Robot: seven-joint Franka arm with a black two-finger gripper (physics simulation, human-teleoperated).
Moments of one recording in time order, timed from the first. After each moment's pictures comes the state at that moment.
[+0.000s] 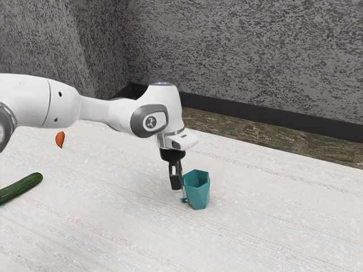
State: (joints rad) arm 0.41 0.63 -0.72 -1.70 0.19 2.00 0.71
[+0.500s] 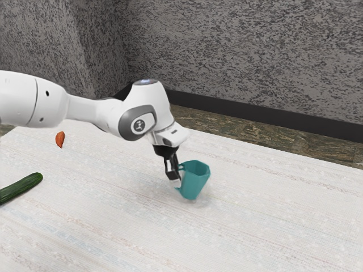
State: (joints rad) arm 0.48 0.53 -0.73 -1.83 0.21 2.22 0.73
